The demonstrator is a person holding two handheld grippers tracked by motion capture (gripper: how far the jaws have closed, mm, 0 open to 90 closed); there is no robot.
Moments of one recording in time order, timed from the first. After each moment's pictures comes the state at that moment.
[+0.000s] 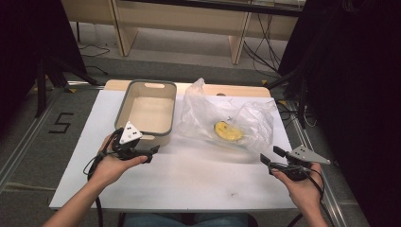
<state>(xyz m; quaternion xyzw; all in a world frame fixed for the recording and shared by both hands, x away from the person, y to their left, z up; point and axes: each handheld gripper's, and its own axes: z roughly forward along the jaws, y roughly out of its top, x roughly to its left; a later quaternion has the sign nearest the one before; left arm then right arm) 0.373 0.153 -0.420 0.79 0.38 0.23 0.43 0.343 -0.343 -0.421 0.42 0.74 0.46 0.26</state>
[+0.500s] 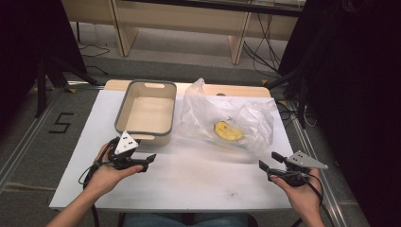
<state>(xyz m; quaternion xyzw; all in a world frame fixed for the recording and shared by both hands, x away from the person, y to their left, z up) 0.358 0.163 -0.438 0.79 0.37 0.23 0.43 0.333 -0.342 -0.433 0.41 0.75 0.45 0.25</state>
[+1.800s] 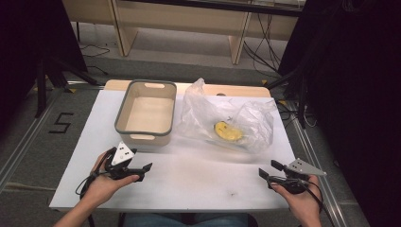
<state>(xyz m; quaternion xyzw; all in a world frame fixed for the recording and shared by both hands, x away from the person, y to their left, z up) 0.344 0.173 -0.464 0.79 0.38 0.23 0.42 0.323 -0.349 -0.454 0.43 0.75 0.45 0.22</state>
